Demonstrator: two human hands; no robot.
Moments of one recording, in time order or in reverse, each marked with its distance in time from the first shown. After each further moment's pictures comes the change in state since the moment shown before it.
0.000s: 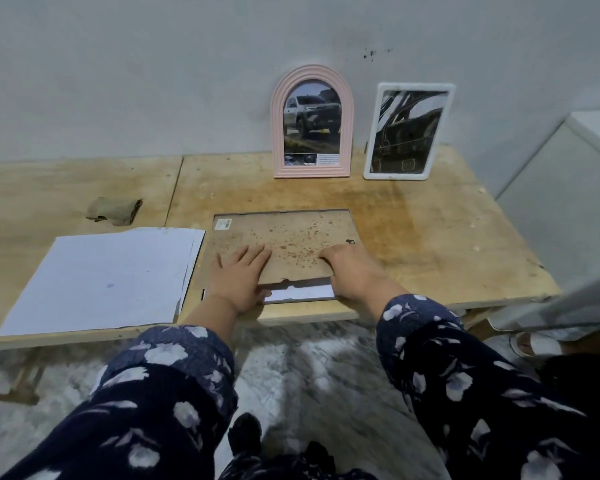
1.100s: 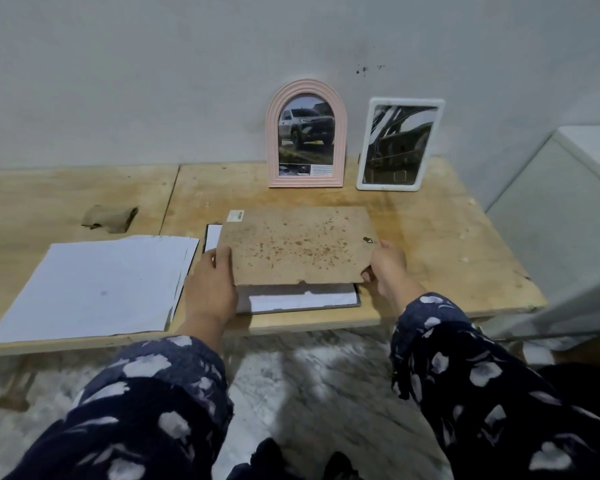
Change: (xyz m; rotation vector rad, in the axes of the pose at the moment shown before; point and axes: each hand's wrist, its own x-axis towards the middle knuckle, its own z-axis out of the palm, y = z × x) left_hand -0.020 -0.002 -0.011 -0.297 0.357 -0.304; right_hand 0.000 0.044 -0.017 1.470 0.342 0.968
